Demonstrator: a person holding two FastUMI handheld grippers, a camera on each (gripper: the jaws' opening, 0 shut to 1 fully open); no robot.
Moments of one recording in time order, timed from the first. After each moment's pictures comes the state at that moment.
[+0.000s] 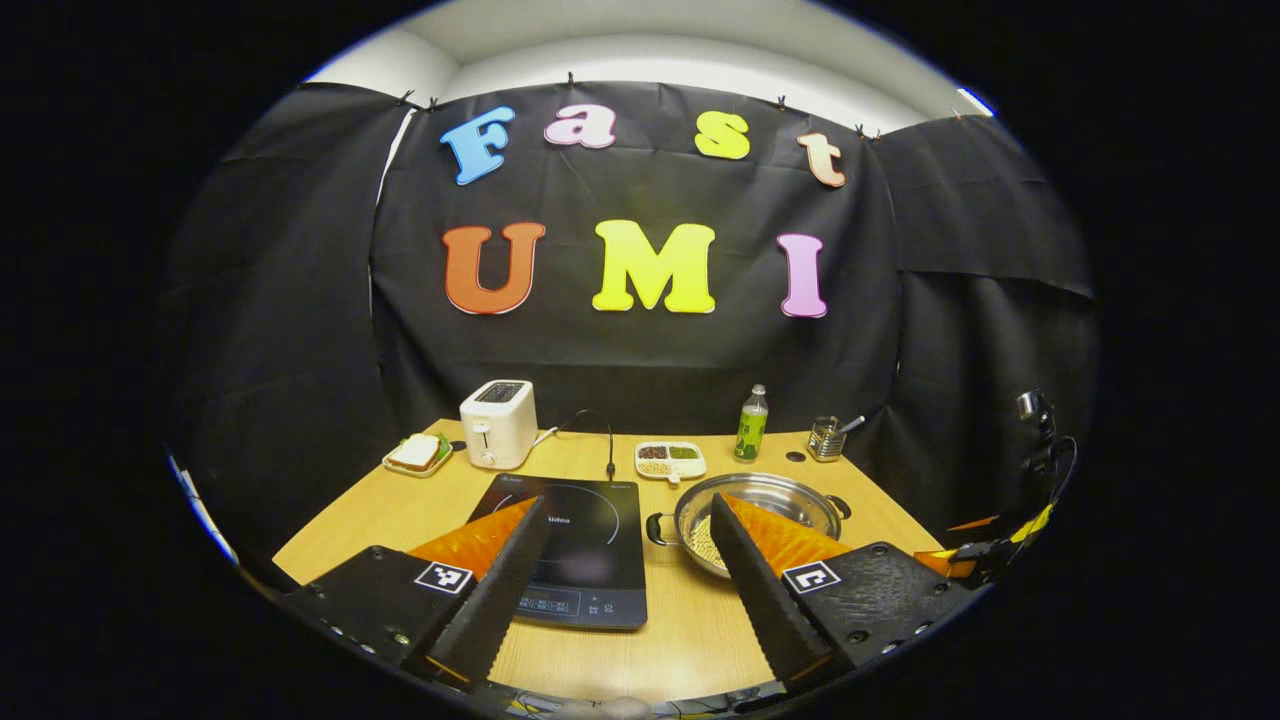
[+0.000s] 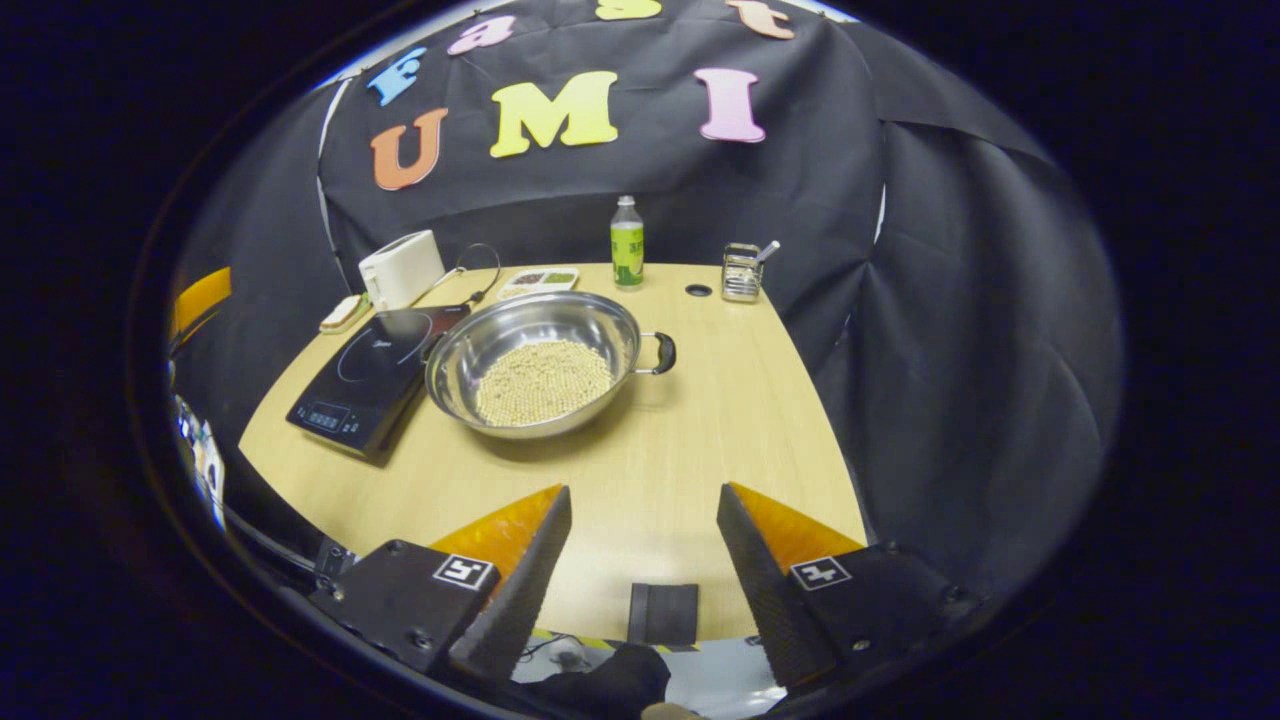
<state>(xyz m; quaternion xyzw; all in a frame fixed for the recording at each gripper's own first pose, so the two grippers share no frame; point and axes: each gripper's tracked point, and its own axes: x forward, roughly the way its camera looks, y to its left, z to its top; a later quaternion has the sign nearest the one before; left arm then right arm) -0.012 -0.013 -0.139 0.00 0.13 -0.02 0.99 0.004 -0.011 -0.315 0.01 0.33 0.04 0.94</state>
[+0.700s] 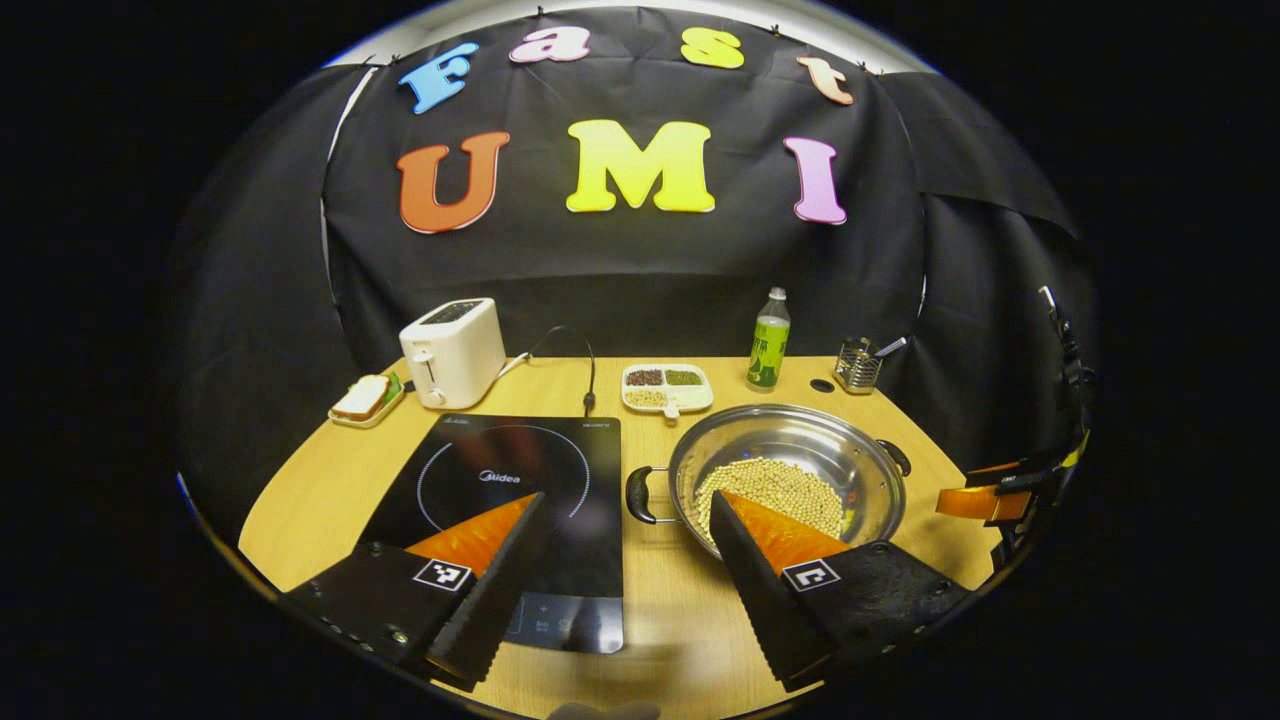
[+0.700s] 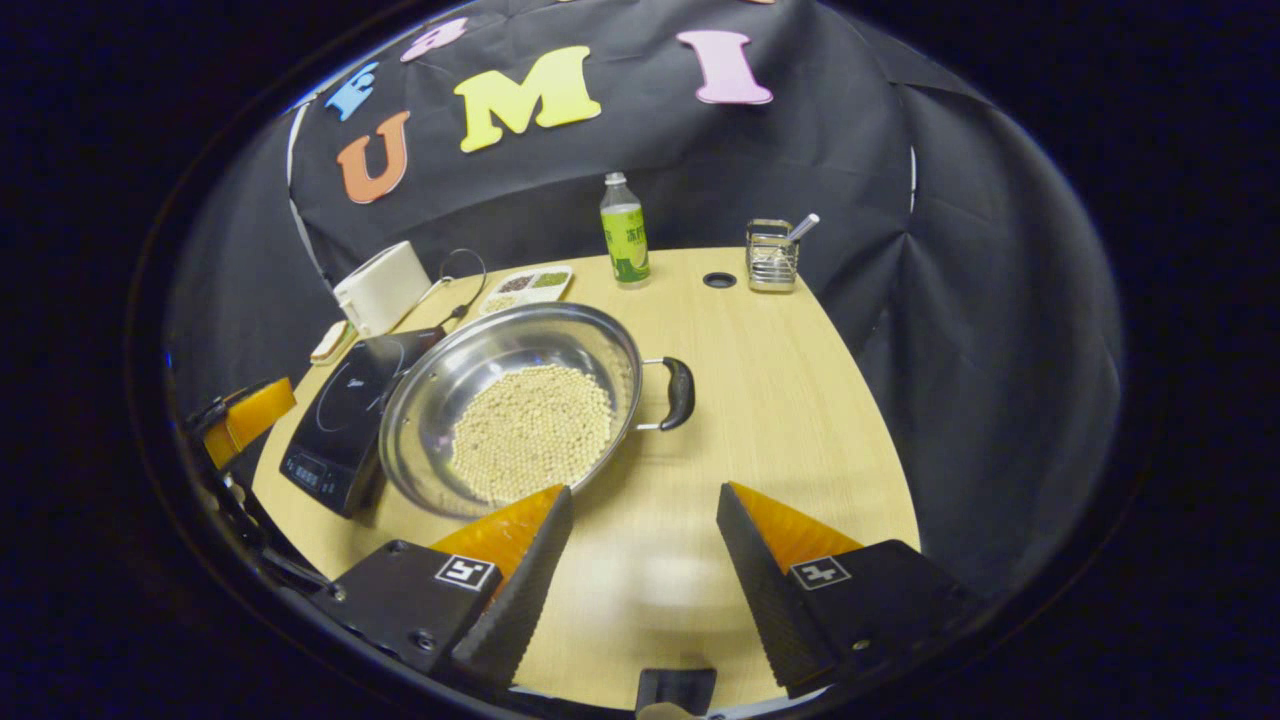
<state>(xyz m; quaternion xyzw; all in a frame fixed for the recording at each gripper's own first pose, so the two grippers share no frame) 0.098 -0.048 -0.266 0.02 0.25 -0.03 0.97 0.142 -0.005 -0.342 0.06 0.36 0.07 0.93</state>
